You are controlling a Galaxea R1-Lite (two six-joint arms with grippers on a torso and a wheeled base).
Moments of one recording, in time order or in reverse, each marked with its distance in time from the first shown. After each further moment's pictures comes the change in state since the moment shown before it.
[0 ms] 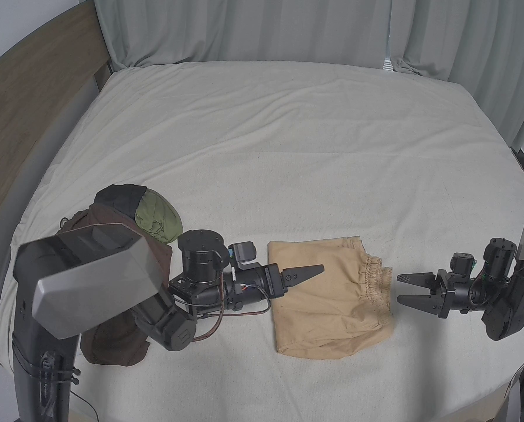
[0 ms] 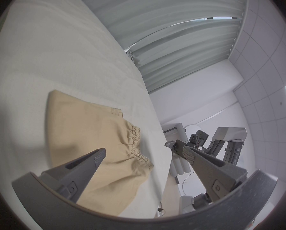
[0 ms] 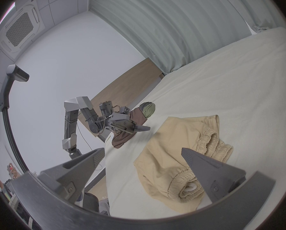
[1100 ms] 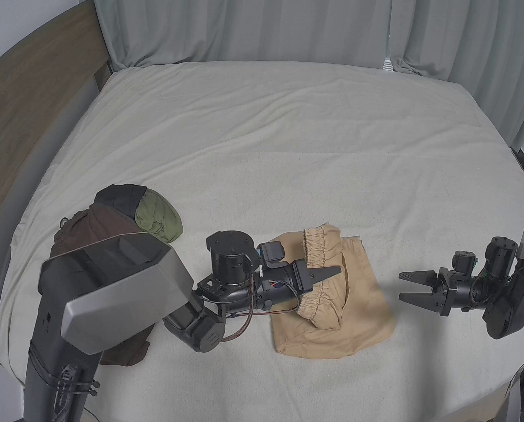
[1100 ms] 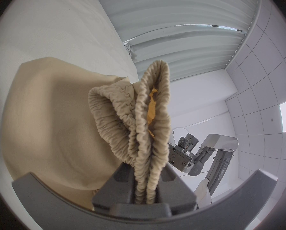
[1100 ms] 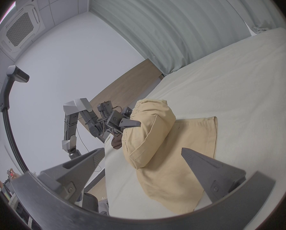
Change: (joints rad) left arm -0.077 0.076 -0.152 -0.004 -0.023 -0.199; right arm -0.012 -0.001 -0.010 -0.001 0.009 0.007
